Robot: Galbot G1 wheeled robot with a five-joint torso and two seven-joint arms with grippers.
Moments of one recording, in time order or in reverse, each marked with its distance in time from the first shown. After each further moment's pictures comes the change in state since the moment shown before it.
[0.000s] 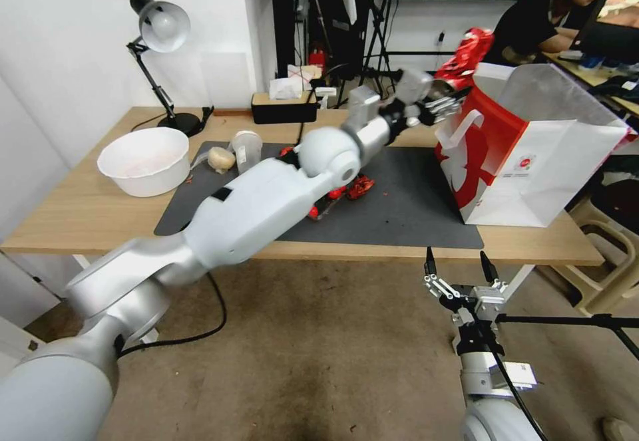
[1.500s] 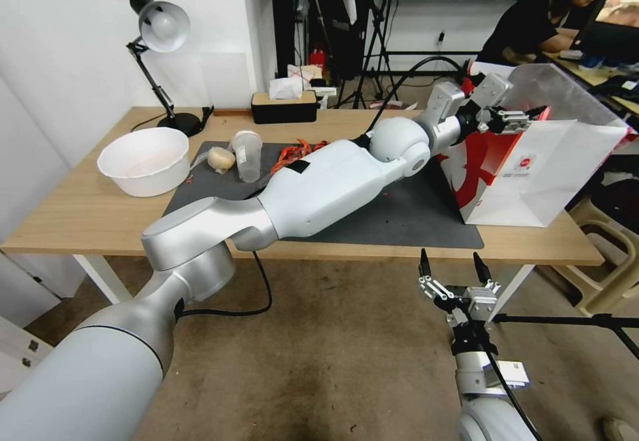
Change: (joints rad) left arm -0.127 -0.219 0.132 0.294 -0.026 -0.024 0.055; right arm 0.013 -0.010 -0.019 -0.020 0.003 0.002 0.002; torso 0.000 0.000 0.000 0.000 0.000
